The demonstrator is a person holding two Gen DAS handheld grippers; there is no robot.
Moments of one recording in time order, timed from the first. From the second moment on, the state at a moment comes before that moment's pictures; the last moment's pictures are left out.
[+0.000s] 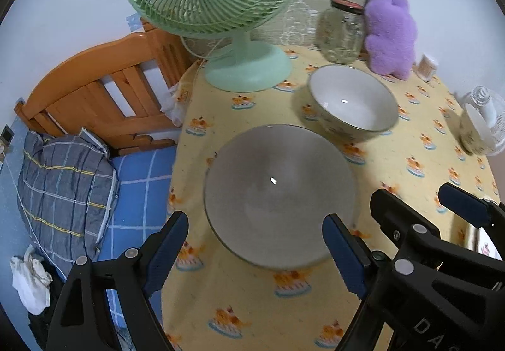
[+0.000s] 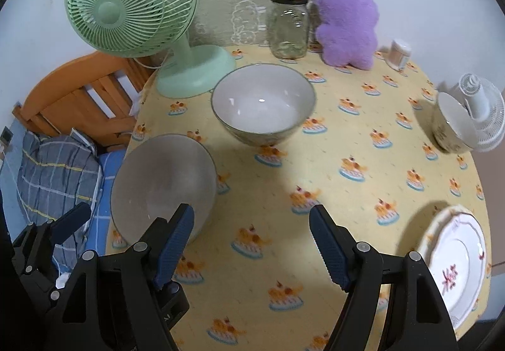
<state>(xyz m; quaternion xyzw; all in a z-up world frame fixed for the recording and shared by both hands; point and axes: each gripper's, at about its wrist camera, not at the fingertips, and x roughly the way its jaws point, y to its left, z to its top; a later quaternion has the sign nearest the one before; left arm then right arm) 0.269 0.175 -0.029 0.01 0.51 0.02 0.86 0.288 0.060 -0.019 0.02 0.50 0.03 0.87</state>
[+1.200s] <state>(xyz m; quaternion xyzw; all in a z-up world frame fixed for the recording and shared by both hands) 0.294 0.190 -0.060 -0.01 0.53 0.02 0.85 0.326 0.087 -0.056 0.02 0.52 0.03 0.85</state>
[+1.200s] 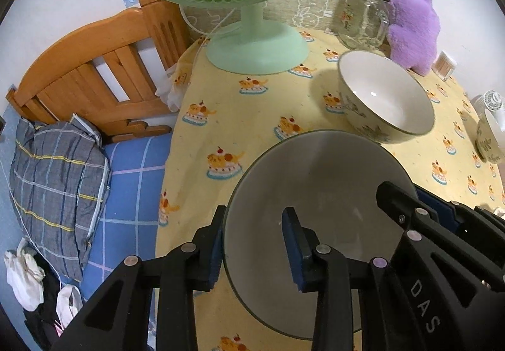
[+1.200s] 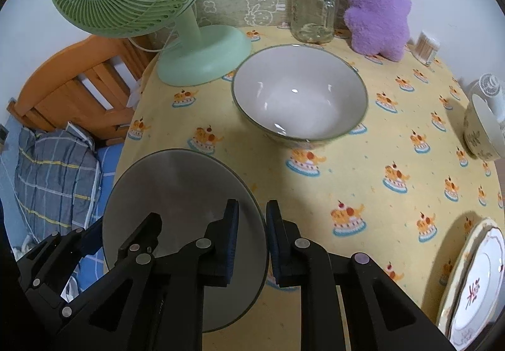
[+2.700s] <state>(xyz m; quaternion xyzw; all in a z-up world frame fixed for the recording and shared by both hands) 0.172 0.035 -0.054 0.00 0.57 -0.02 0.82 0.185 -0.068 -0.044 0.03 0.56 0.00 0.83</state>
